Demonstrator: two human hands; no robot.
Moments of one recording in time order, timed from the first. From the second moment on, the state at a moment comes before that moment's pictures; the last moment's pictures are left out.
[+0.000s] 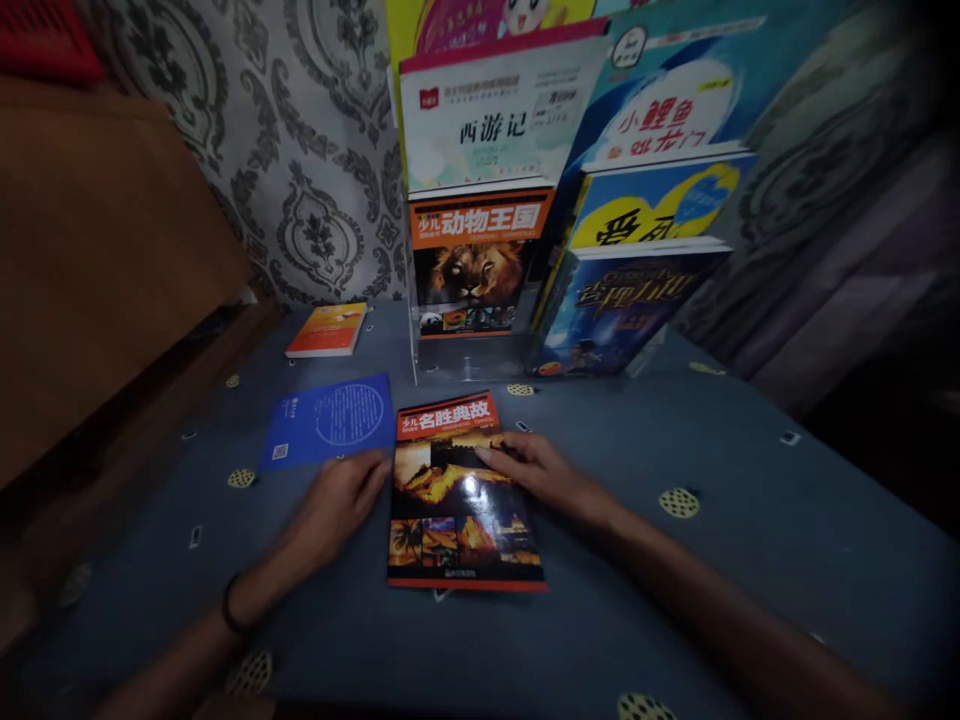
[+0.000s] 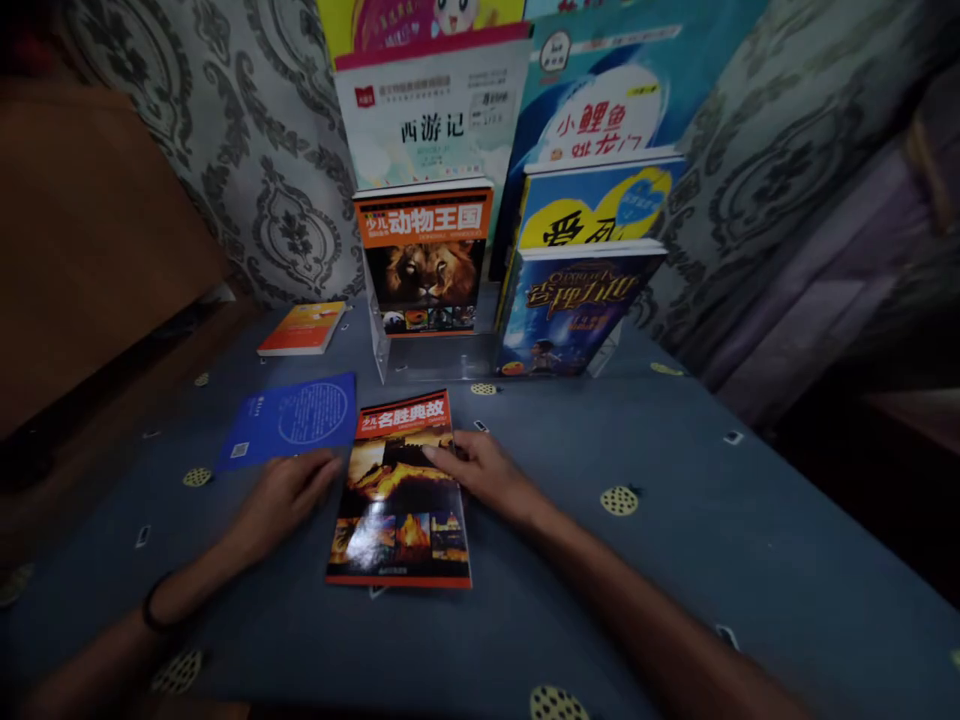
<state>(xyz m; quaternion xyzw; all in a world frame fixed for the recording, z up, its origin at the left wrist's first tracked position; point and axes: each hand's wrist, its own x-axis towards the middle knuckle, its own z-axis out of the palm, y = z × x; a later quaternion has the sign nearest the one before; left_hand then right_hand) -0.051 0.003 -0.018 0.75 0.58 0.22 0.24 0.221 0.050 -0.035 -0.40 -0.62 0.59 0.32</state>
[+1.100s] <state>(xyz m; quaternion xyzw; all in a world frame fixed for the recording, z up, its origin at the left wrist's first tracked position) -0.038 0.060 -0.044 0.88 0.46 0.15 -0.05 0.247 0.085 -0.060 -0.42 -0.85 0.19 0.26</state>
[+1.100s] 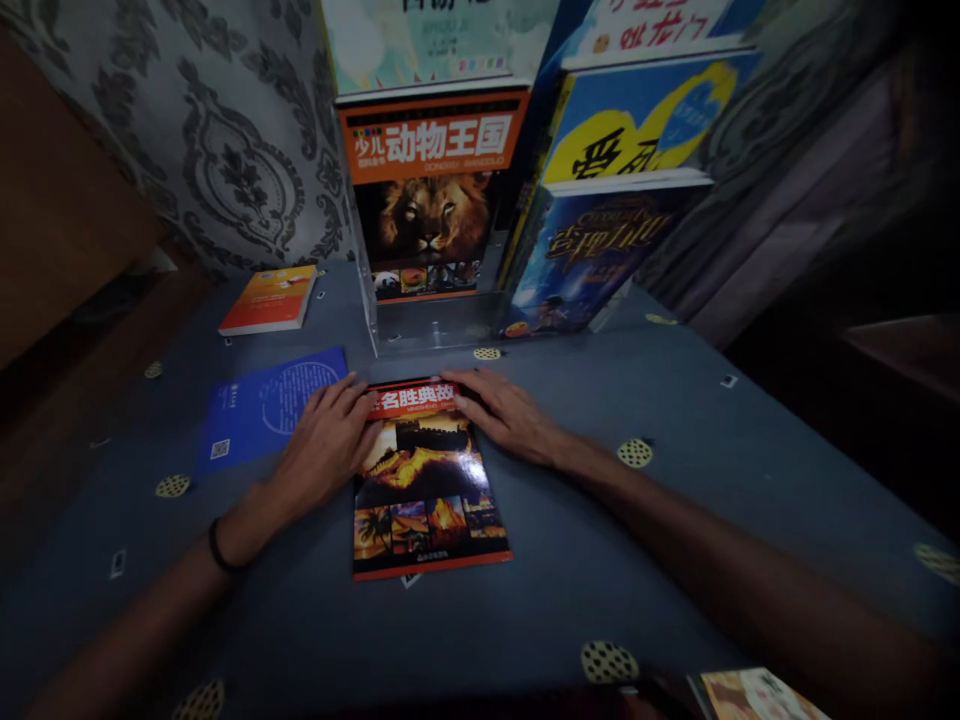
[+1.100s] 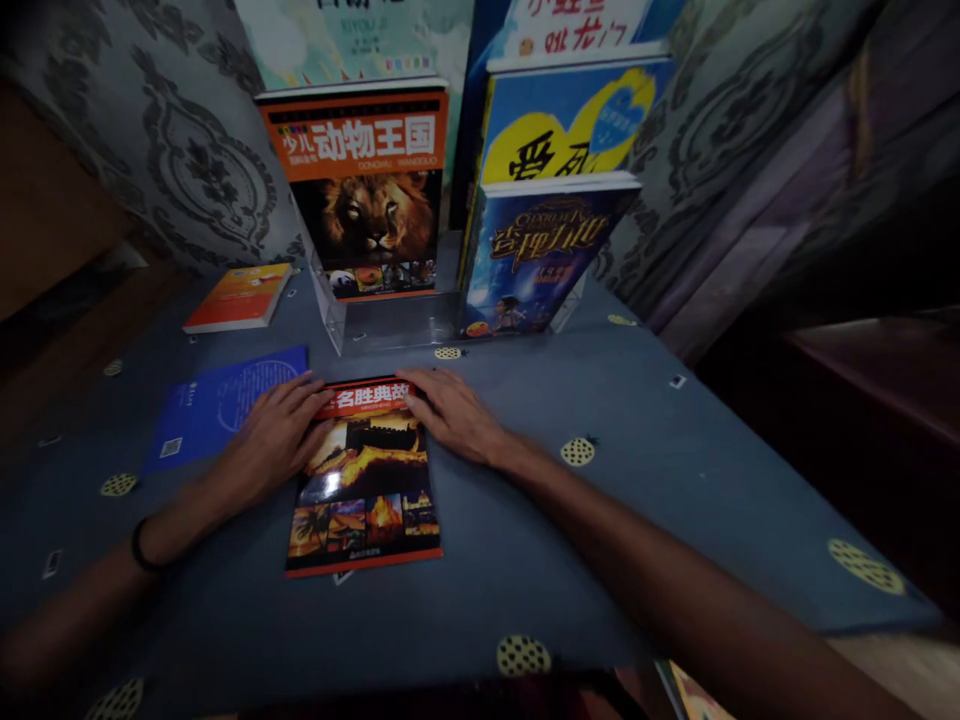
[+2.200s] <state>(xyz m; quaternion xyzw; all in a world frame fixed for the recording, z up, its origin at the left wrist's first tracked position) 0.000 0.004 -0.030 0.94 0.27 0.15 0.14 0.248 0.087 -0.069 -0.39 -0.86 0.15 0.28</state>
